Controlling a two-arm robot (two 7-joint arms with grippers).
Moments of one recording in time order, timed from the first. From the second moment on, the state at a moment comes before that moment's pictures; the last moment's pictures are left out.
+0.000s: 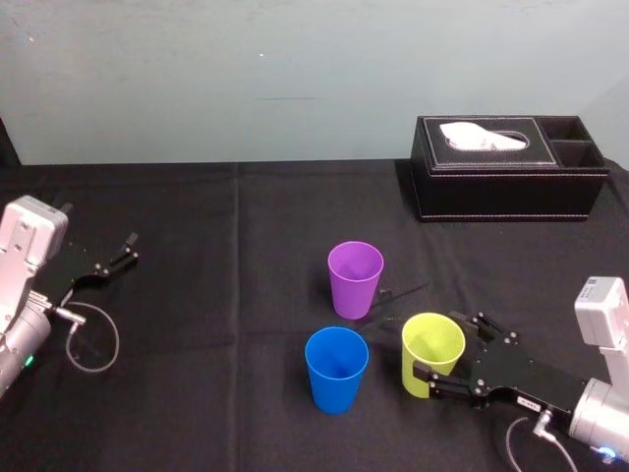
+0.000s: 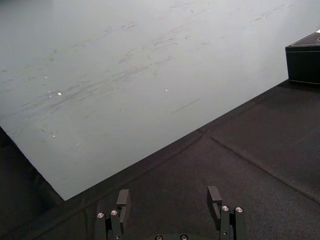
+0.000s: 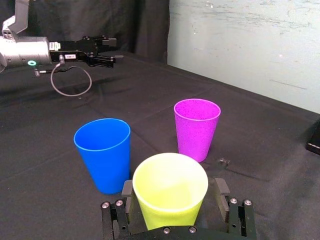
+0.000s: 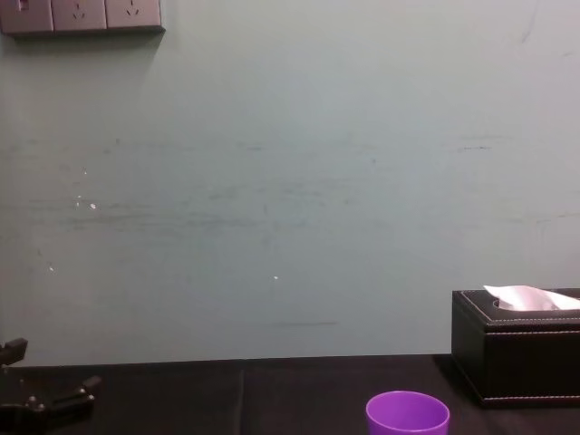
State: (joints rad) left arm -0.20 0.60 0.45 -1.41 -0.25 -0.12 0.03; right arm -0.06 0.66 -0.29 -1.57 0.46 -0.13 0.61
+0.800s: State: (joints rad) left arm -0.20 0.60 0.45 -1.41 -0.25 -0.12 0.03; right arm -0.03 0.64 -0.31 -1.56 0.42 -0.12 0.57
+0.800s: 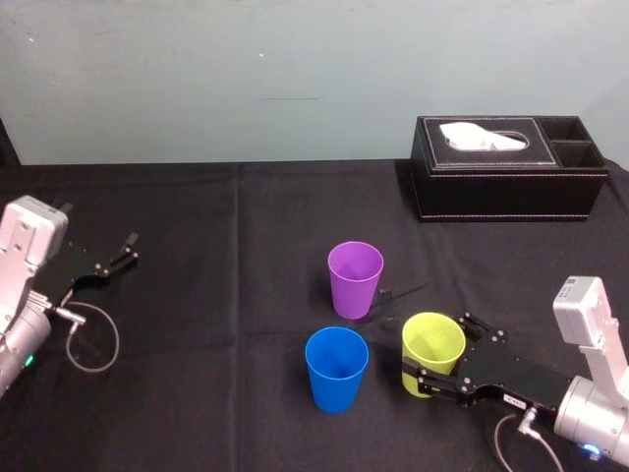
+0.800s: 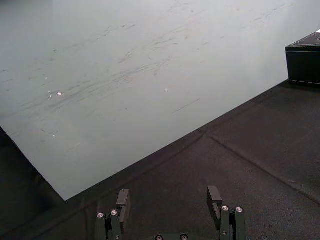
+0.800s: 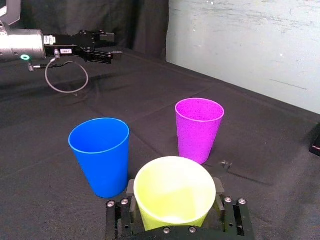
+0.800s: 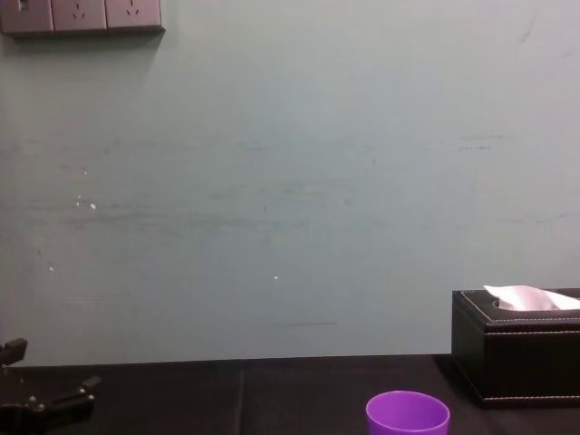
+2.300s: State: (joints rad) left arm -0.20 0.60 0.45 -1.41 -0.25 -0.12 0.03; right arm -0.03 0.68 -0.24 -1.72 0.43 0.03 0.51
